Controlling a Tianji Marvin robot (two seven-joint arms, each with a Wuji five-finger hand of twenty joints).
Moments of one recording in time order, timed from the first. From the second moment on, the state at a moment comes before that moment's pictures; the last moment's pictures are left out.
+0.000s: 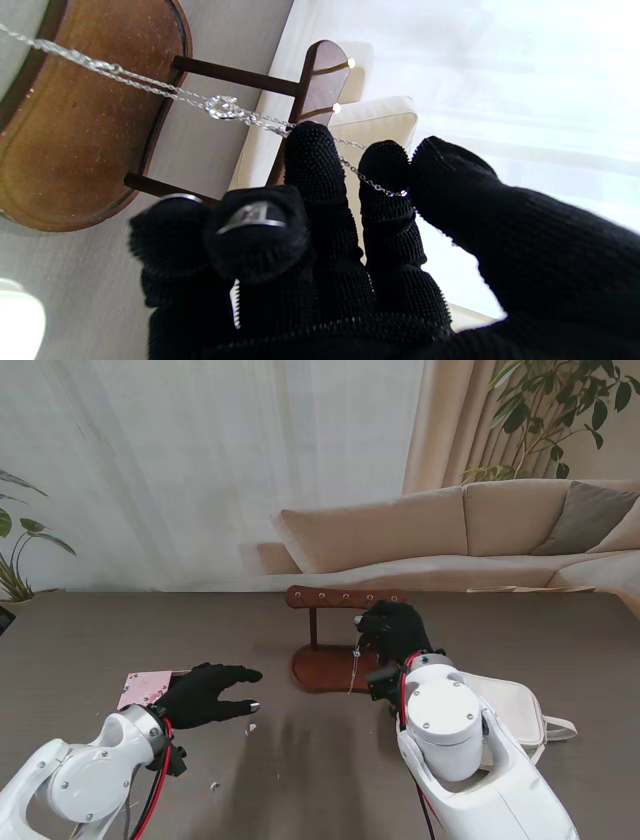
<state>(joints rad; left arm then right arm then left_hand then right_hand) 1.79 -1.06 -1.44 -1.90 0.55 -0.09 -0.31 -1.50 -1.29 1.15 -1.89 0.07 0.52 -0.35 0.69 -0.28 0.43 -0.03 0.56 0.23 0.13 0.31 0.54 0.27 0.08 0.29 0.26 0.41 0.10 0.49 0.01 0.28 0.17 0.56 0.50 -0.75 1.32 -0.31 0.90 0.05 1.20 0.48 1.19 0.16 0.79 0.60 1.28 0.15 1.37 0.71 0.84 0.39 1.65 0.56</state>
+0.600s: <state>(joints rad) 1.78 -1.03 -1.60 -1.80 0.82 -0.12 -0.40 -1.59 -1.26 1.16 -1.95 0.06 0.46 -0.28 0.57 -0.46 0.63 -0.09 0.30 0.24 0.00 0.14 0.22 0.21 0.00 0.16 0.06 0.25 0.03 0.30 -0.04 0.15 0.03 0.27 0.50 -0.75 1.32 -0.31 0.91 0.05 1.20 0.48 1.19 0.16 0.79 0.60 1.28 0.15 1.37 0.71 0.84 0.39 1.65 0.56</state>
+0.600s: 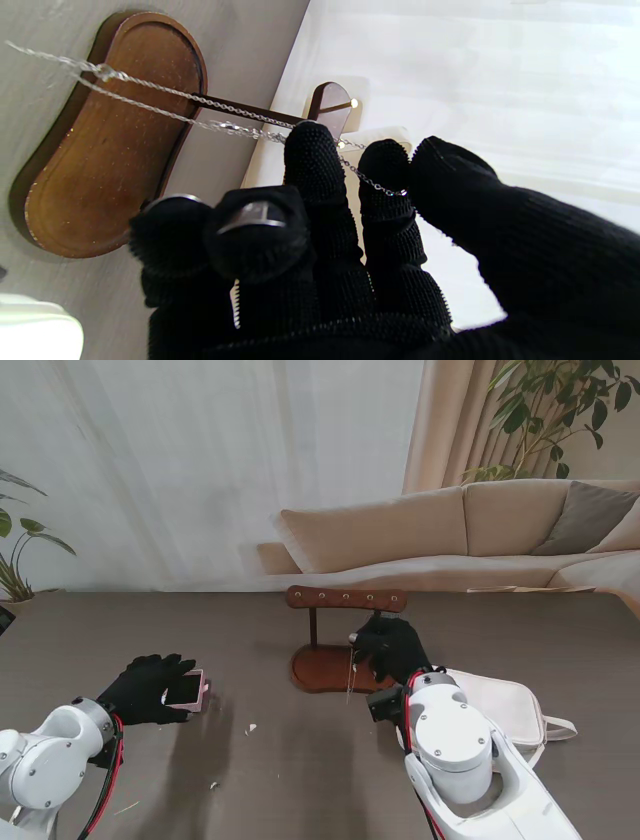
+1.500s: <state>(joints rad) 1.68 -1.00 -1.60 -1.63 1.05 -0.09 -0.49 -1.60 -1.25 1.17 -1.95 0.07 0.47 -0.23 0.46 -0.54 0.70 -0.12 0.17 0.22 -0.01 0.08 0.11 0.19 -0.03 0.03 0.03 0.20 -0.01 0.03 -0.04 0.10 0.01 0.02 0.50 -0.75 1.32 -0.31 0.91 0.05 1.19 0.48 1.19 0.16 0.79 0.60 1.28 0.15 1.37 0.71 0.84 0.39 1.65 0.56</state>
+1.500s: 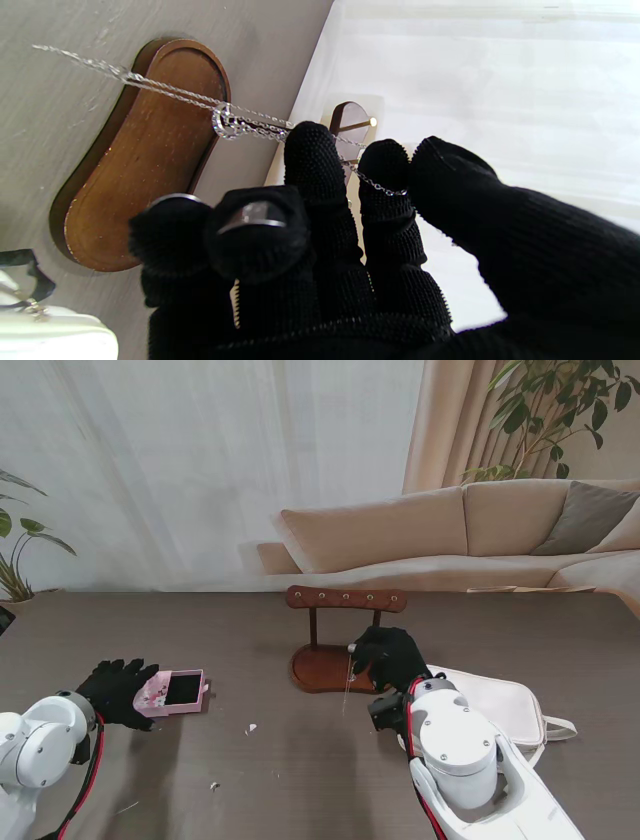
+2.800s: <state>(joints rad) 1.49 -0.98 -1.44 -1.46 1.19 -0.06 -0.54 -1.61 -1.24 1.17 -1.93 0.08 0.50 -0.21 0.46 -0.55 0.74 -0.12 0.14 0.24 -0.07 -0.02 0.11 0.18 -0.03 0.03 0.03 0.20 -0.01 0.03 -0.04 0.09 0.01 0.02 0.50 -0.75 1.32 -0.31 0.91 0.05 1.19 0.48 1.19 0.16 0.79 0.60 1.28 0.15 1.37 0.71 0.84 0.39 1.65 0.56</state>
